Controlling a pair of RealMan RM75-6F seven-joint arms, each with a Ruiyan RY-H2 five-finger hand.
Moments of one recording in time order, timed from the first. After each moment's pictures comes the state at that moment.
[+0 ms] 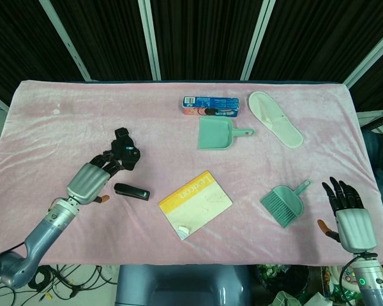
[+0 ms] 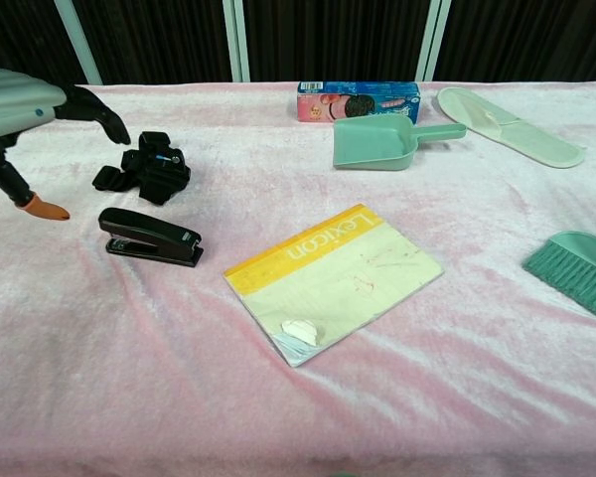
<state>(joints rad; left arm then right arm) -0.63 -1.30 -0.08 -1.56 1.41 0.99 0.32 0.15 -1.27 0.01 -1.41 -1.53 1.48 -0.06</state>
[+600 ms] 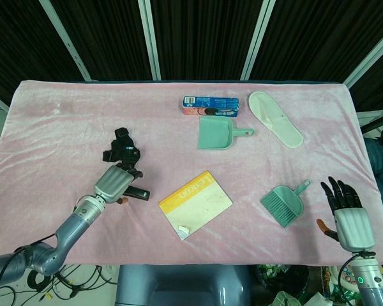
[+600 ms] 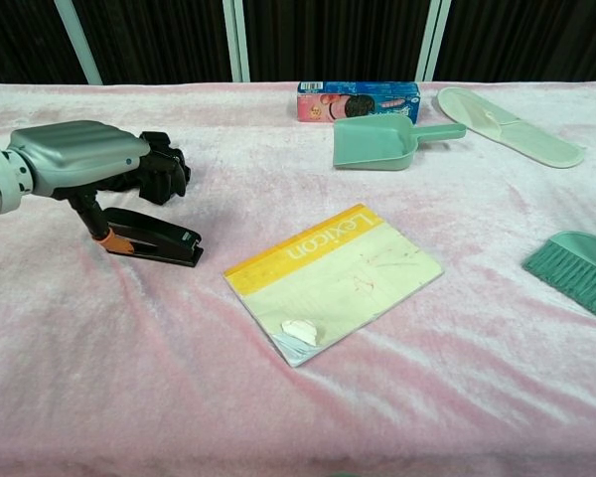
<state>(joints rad) -0.72 -1.47 -0.10 -1.45 1.29 0.87 0.42 0.14 -1.27 0.02 -1.39 -1.53 1.47 -0.07</state>
